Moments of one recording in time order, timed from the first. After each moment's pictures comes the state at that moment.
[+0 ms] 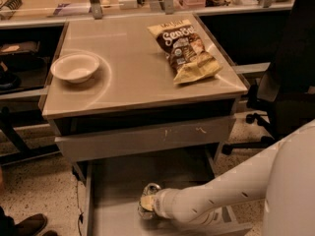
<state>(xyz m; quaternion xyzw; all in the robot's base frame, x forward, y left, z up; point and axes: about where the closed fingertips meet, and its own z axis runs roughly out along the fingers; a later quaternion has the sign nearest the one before) 0.440 0.019 0.453 -0.11 0.94 0.23 0.23</state>
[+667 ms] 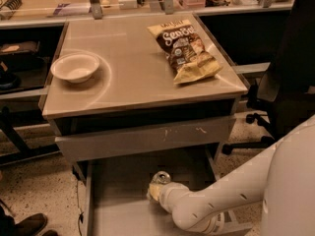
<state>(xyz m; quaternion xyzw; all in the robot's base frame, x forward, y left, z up) 0.478 -0.011 0.467 -0.06 0.92 0.18 0.33</state>
